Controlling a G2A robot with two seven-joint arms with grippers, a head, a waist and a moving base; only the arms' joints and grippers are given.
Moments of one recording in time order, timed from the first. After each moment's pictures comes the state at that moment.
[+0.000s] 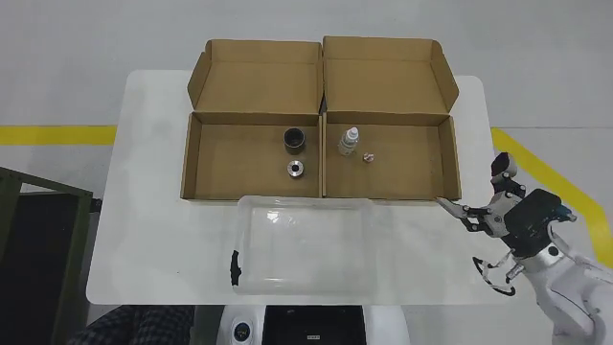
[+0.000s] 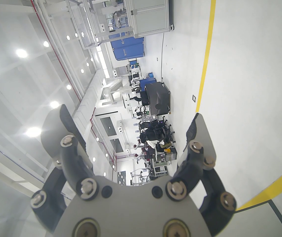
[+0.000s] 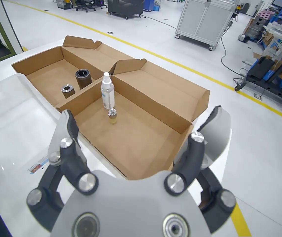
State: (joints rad) left arm -0.01 -0.37 -0.75 -1.25 2.03 -0.40 0.22; right arm -1.87 -1.11 1.90 -2.13 -1.18 -0.65 -0.07
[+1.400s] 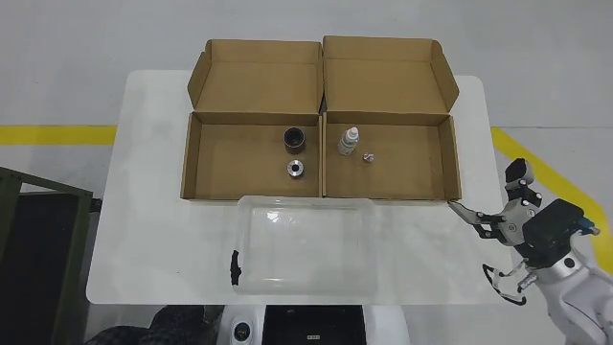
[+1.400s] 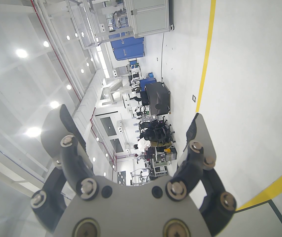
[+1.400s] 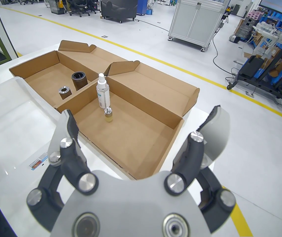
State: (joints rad) left arm -0.01 -0.37 -0.75 -1.25 2.03 -0.40 0.22; right arm -1.93 -1.12 1.95 -2.14 -1.17 -0.64 -0.12
